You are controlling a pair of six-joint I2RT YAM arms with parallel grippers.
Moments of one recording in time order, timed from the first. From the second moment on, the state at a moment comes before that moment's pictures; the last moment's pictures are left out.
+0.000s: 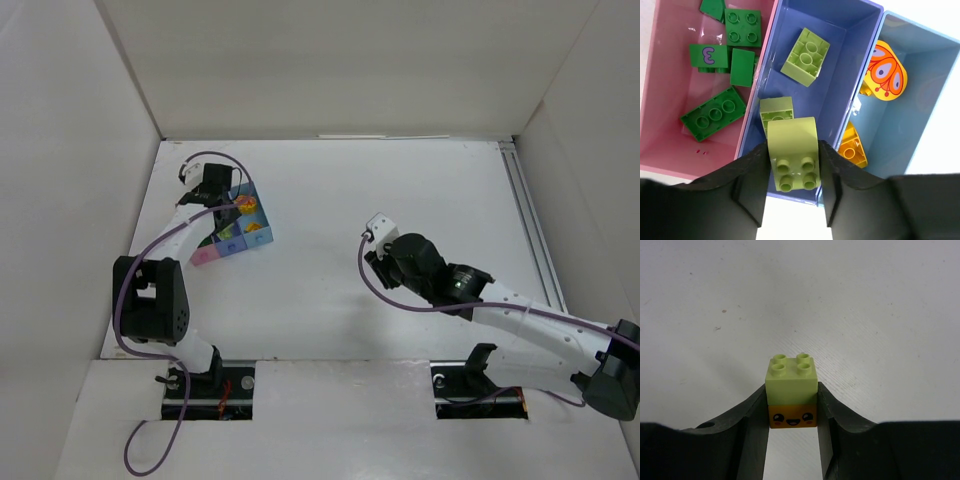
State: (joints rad) left arm -0.12 1.57 1.12 -0.51 -0.37 -0.73; right arm 0.91 1.06 0.79 -0.33 0.29 -0.05
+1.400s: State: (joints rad) left arm -0.61 1.17 0.90 -0.08 0.53 -0.56; right arm 0.91 0.99 0.79 -0.20 -0.11 -0.29
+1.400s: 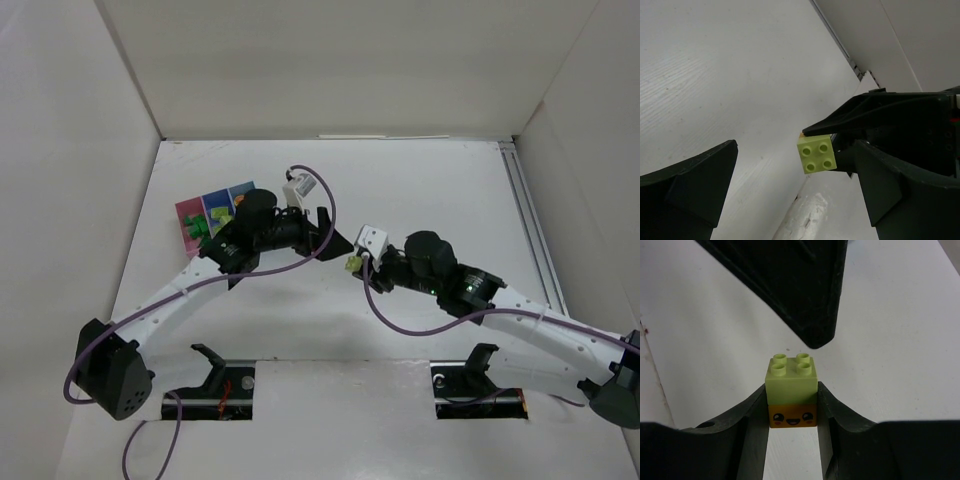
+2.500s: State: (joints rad) left arm -0.63 1.17 0.82 0.11 0.71 -0.62; right arm 0.91 1.00 0.79 -0.07 -0.12 -0.29
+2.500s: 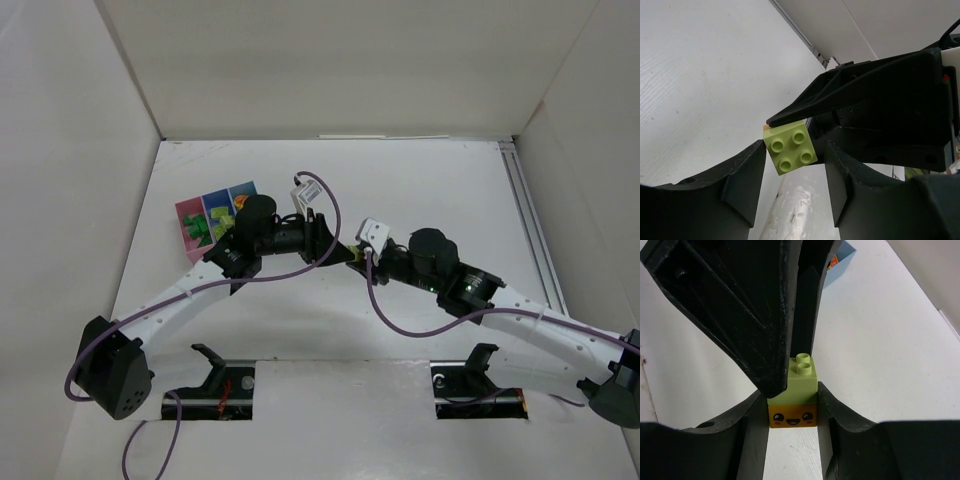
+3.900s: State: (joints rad) left arm -0.36 1.08 0.83 0.03 0.75 -0.61; right arm 0.91 0.91 0.71 -0.12 -0.02 -0.22
